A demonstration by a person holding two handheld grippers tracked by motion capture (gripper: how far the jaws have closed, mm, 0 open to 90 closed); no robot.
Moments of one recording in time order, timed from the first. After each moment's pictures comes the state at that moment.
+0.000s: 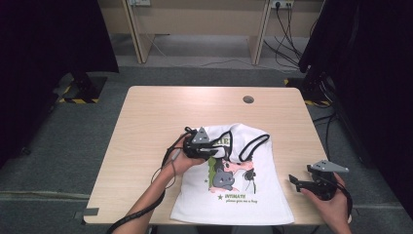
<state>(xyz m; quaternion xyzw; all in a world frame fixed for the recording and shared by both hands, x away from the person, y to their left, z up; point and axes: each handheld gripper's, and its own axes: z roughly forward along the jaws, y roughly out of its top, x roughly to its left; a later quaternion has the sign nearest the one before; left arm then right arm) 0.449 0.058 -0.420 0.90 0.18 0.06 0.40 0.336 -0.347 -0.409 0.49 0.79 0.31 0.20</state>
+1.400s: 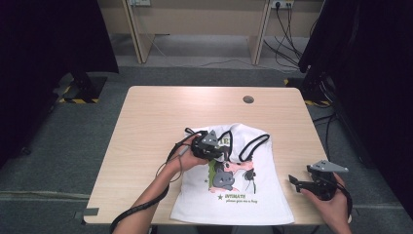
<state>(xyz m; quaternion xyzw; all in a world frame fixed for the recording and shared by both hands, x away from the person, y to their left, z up) 0.443 0.058 -0.409 0.91 0.14 0.06 0.39 0.336 -0.346 -0.409 0.49 0.79 0.31 0.20</state>
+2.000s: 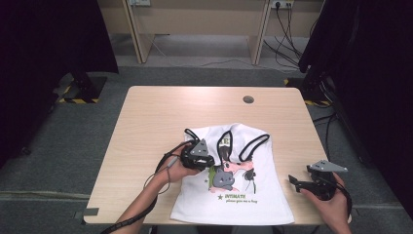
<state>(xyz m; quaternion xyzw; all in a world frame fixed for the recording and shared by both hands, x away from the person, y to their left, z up) 0.415 0.082 -0.412 0.90 0.14 0.08 0.40 0.336 -0.346 -0.409 0.49 0.79 0.31 0.20</state>
